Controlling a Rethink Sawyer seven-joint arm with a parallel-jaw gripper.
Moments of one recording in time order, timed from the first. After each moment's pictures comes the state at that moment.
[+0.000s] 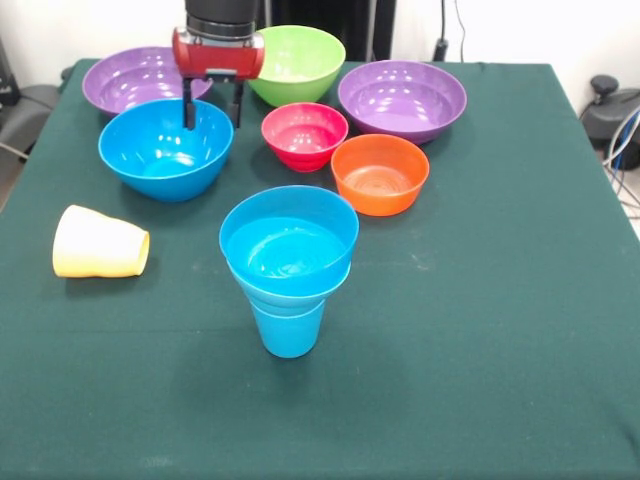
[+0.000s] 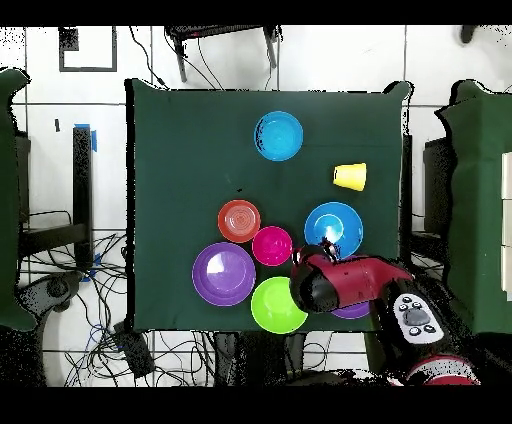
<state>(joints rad) -0.56 -0.60 0.07 1.86 -0.83 0.08 1.76</state>
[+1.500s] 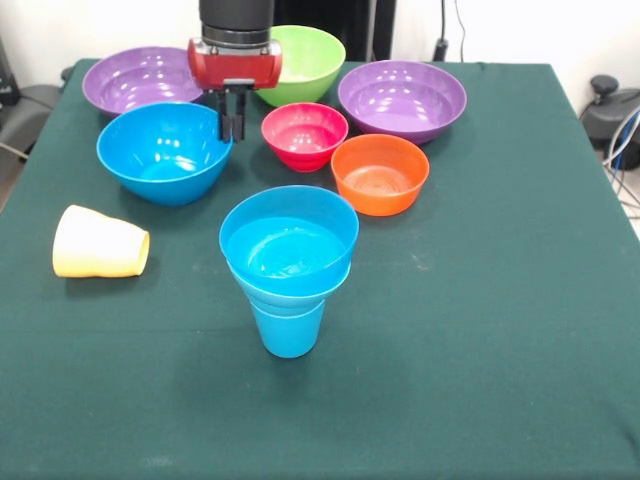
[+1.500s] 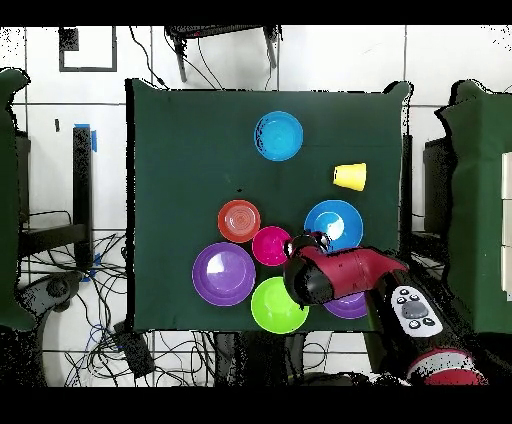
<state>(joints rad) -0.59 -0.60 0.16 1.86 -0.83 0.08 1.76</state>
